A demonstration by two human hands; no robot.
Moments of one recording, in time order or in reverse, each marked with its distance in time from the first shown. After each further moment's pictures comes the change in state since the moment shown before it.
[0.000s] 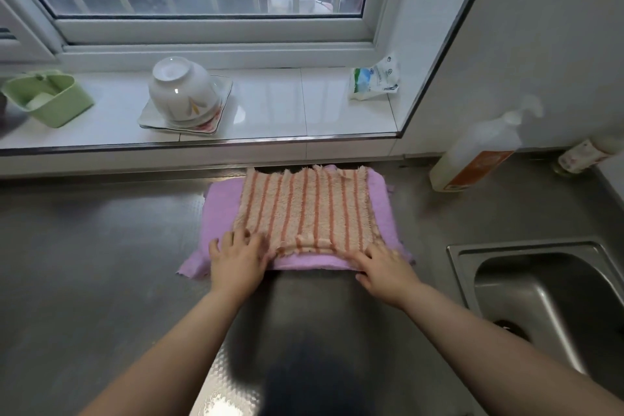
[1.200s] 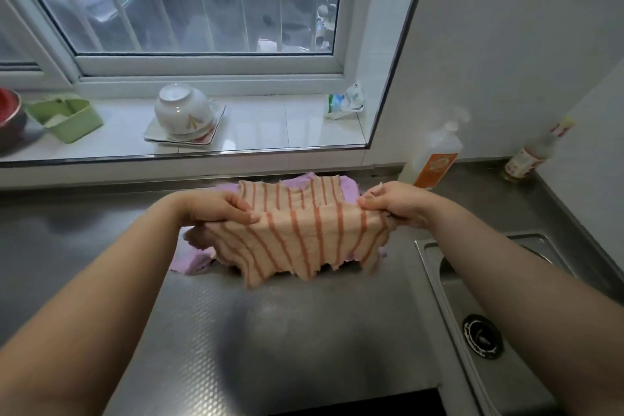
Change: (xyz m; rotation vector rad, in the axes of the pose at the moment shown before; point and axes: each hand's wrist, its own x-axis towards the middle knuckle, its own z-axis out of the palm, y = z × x) left_hand 0.017 -0.017 -0.160 -0.792 -0.835 0.146; right_hand -0.061 0.012 -0.166 1.021 -0.122 0.332
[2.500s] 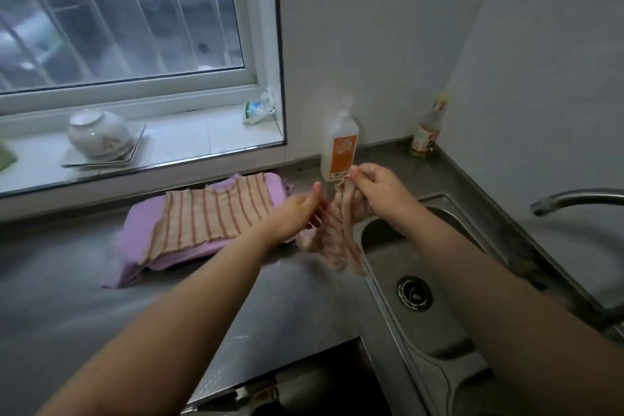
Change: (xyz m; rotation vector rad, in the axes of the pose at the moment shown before) left_hand 0.035 0.183 0.261 0.013 0.223 0.334; right_hand -0.170 0.092 -0.043 0.227 0.500 -0.339
